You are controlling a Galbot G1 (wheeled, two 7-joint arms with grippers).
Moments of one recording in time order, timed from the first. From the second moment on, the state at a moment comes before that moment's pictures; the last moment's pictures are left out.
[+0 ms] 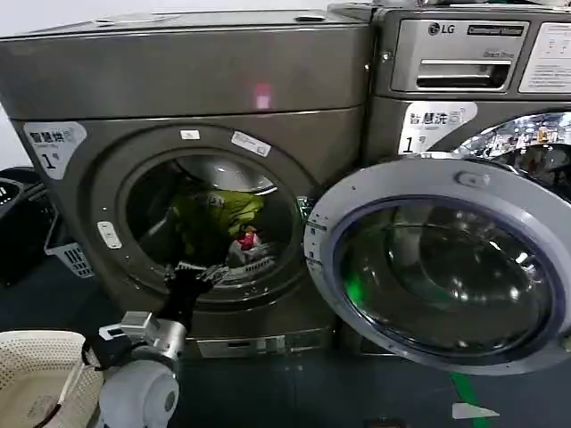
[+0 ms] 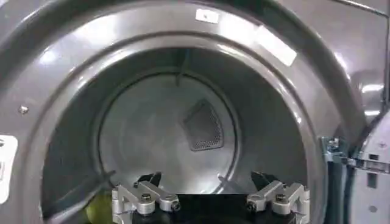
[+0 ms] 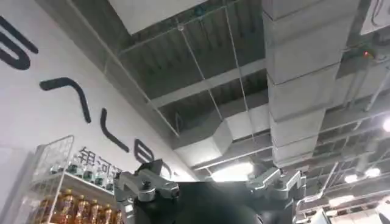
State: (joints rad) left arm 1.20 -1.40 -0.53 -2.17 -0.26 0.35 -0.04; right arm -1.78 0.88 2.50 1.80 0.93 -0.15 0.09
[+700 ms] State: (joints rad) left arm 1.11 -1.42 -0.49 -2.07 -0.25 0.34 -0.04; right arm -1.81 0.90 2.52 1.81 0.86 -0.17 0.11
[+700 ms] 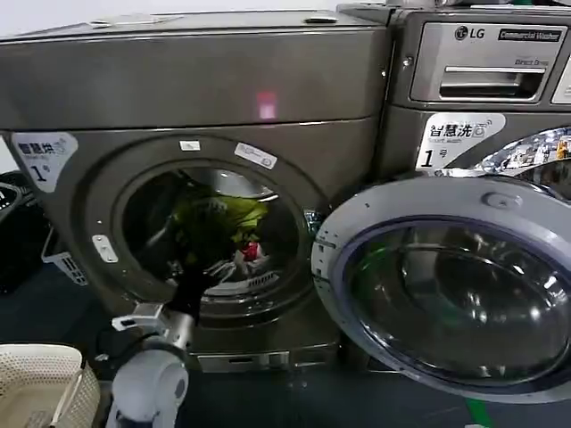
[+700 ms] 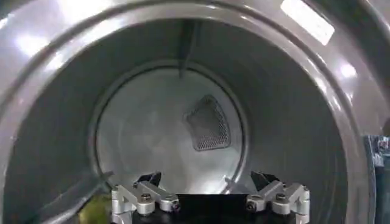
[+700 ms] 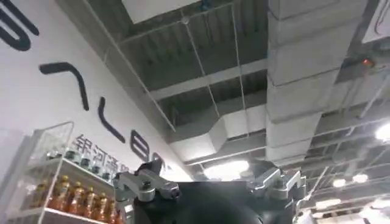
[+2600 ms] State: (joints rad) left arm 0.03 -1.32 -0.03 -0.62 0.21 0.09 0.81; right arm -1.82 0.89 2.60 1.74 0.86 -0.12 0.10
